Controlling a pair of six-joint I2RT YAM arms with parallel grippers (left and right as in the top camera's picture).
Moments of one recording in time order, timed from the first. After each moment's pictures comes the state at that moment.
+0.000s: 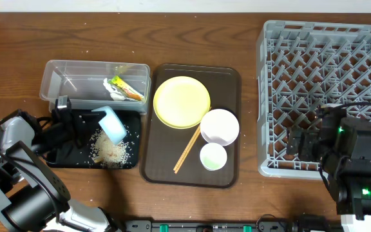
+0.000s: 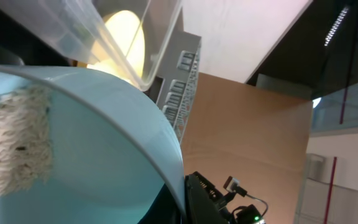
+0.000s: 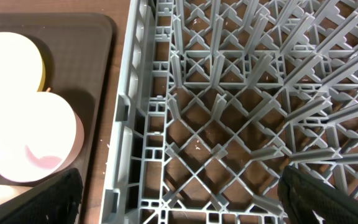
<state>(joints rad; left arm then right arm) 0.66 1.77 1.04 -1.27 1.36 0.23 -0.04 0.79 0.81 -0.83 -0.08 0.05</state>
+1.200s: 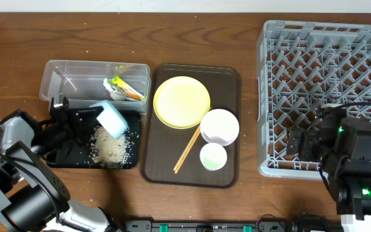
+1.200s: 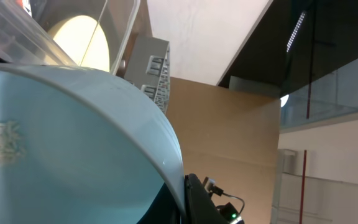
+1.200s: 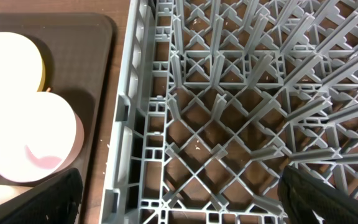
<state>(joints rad) 0.67 1.77 1.04 -1.36 1.49 0.33 -0.04 0.79 0.81 -0.83 -0.08 0.05</state>
